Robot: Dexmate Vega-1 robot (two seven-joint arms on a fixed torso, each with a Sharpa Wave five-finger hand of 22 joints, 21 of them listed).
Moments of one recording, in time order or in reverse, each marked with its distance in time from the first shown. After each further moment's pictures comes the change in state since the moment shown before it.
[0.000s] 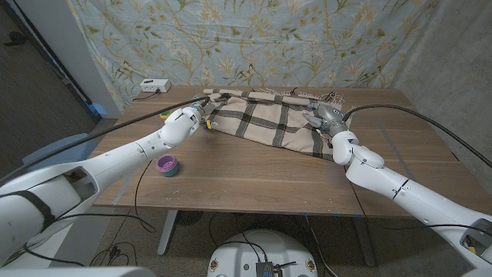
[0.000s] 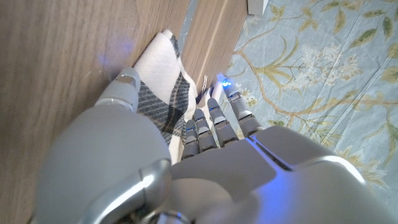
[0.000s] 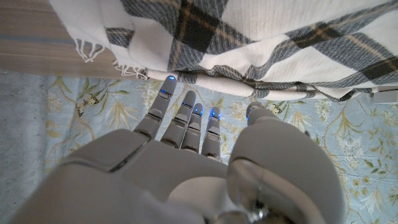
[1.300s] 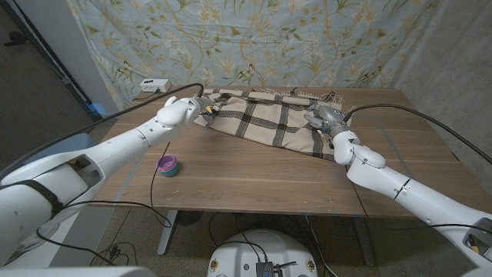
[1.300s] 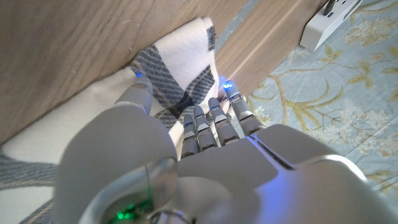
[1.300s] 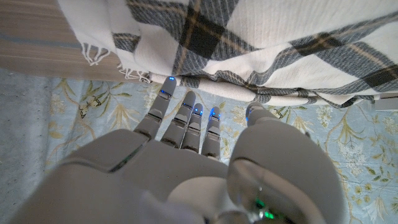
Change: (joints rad) left arm -0.063 -0.002 -0.072 -0.029 -0.464 -0.018 -0.108; left_hand -0.057 0.052 -0.051 0.076 -0.099 0.080 -0.030 -0.024 0.000 0.018 0.042 -0.034 0.000 -0.035 0.047 -0.035 0.003 -0.062 0.043 -0.038 0.002; right arm 0.009 -0.013 -0.014 -0.010 0.000 -0.023 0.018; right_hand -0.012 -0.002 0.014 -0.014 0.000 0.000 0.000 0.000 0.000 0.000 0.000 0.000 -0.009 -0.011 0.000 0.014 -0.014 -0.003 -0.004 -0.013 0.000
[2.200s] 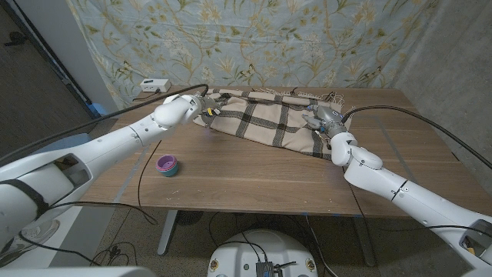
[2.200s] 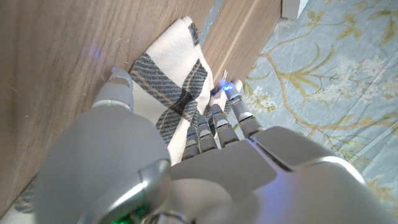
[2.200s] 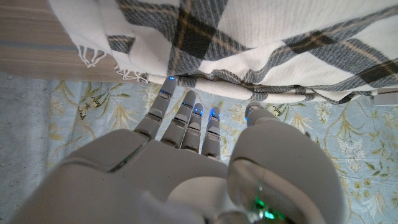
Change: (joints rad) left arm -0.002 0.039 0.058 -0.062 0.237 -0.083 -0.025; left_hand 0.028 -0.097 -0.071 -0.053 0.077 -0.166 0.022 -0.027 -0.003 -0.120 -0.005 -0.033 0.000 -0.077 0.003 -0.008 -0.008 0.006 -0.023 -0.051 0.000; right arm -0.016 0.014 0.007 -0.006 0.005 -0.003 -0.023; right_hand 0.000 0.000 0.016 -0.006 0.000 0.000 0.000 0.000 0.000 0.000 0.000 0.004 -0.005 0.004 -0.004 0.010 -0.009 0.007 0.000 -0.010 0.000
